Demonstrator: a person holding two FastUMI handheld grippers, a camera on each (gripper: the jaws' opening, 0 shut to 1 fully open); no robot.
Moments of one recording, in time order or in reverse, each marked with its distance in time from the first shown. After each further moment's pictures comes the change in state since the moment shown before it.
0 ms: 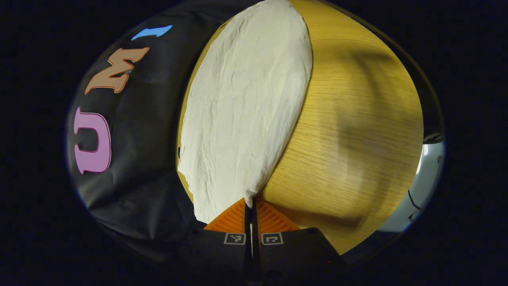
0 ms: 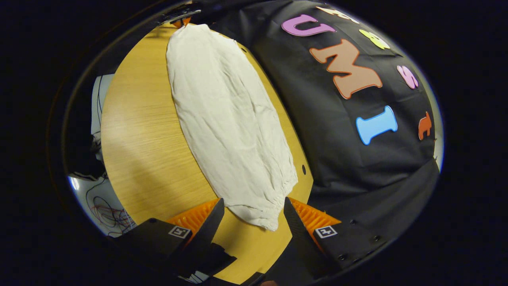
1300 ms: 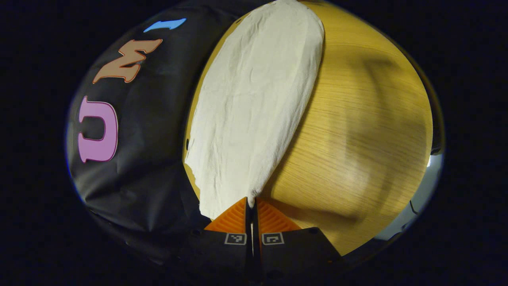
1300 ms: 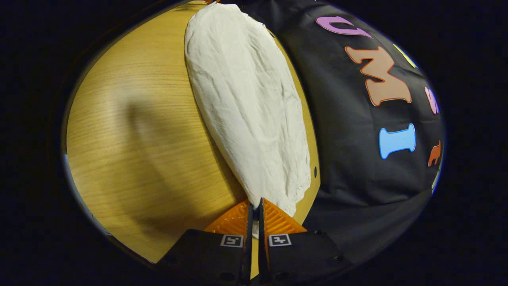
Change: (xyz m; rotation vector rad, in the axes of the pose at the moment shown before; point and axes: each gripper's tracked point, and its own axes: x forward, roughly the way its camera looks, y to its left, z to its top) left arm -0.014 0.021 0.008 -0.088 0.039 0.086; right arm 0.054 0.004 0.001 -0.126 0.075 0.010
